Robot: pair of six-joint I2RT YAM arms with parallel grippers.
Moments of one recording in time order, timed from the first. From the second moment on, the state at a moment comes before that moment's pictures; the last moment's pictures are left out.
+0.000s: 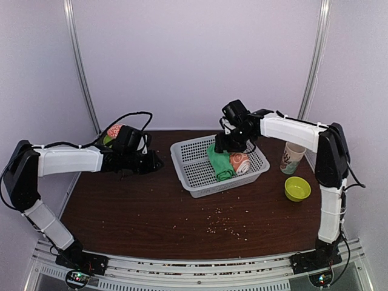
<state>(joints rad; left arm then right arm) -0.60 1.59 1.00 -0.11 0.11 -0.64 0.61 2.05 1.82 -0.71 0.03 0.40</state>
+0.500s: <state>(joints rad) -0.60 0.92 0.81 -0.40 -0.26 -0.57 0.63 0.76 0.81 -0.19 0.42 0.47</state>
